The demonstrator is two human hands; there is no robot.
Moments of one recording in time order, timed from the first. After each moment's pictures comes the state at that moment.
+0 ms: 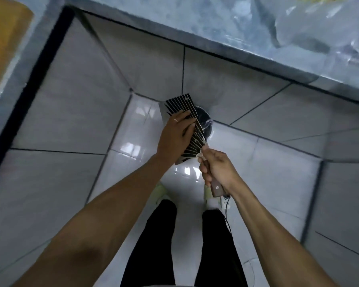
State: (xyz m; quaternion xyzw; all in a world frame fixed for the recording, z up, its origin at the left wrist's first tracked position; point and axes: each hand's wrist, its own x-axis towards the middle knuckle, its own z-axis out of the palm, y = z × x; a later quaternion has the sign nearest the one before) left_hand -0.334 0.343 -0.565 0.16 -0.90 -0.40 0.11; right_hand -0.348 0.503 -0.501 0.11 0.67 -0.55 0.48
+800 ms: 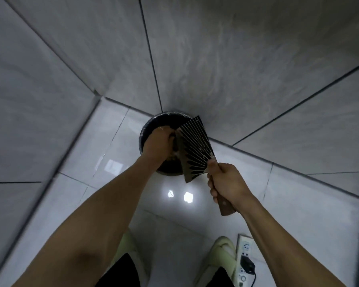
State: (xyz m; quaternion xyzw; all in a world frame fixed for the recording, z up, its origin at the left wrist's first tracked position) left_hand -0.451 0.339 -0.873 0.21 -0.94 -0.28 -0.06; right_hand -0.468 0.548 -0.783 0.10 0.77 -0.46 0.44
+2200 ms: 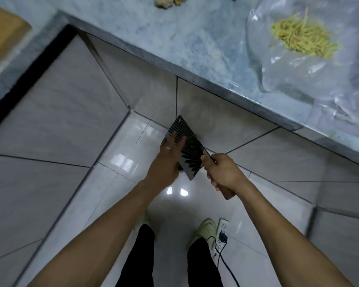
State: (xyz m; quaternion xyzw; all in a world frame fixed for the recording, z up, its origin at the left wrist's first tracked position) left_hand -0.359 0.370 -0.598 0.16 -0.91 -0.39 0.01; right_hand -0.471 0.527 -0.518 -0.07 0.81 -0.33 0.48
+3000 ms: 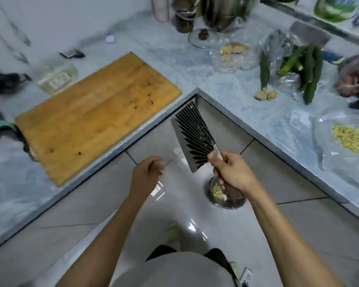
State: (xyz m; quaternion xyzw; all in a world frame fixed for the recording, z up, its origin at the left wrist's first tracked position) left_hand -0.143 0.213 -0.376 0.46 -0.70 -0.50 0.23; right_hand -0.349 0.349 -0.298 -0.21 0.74 -0.43 0.47
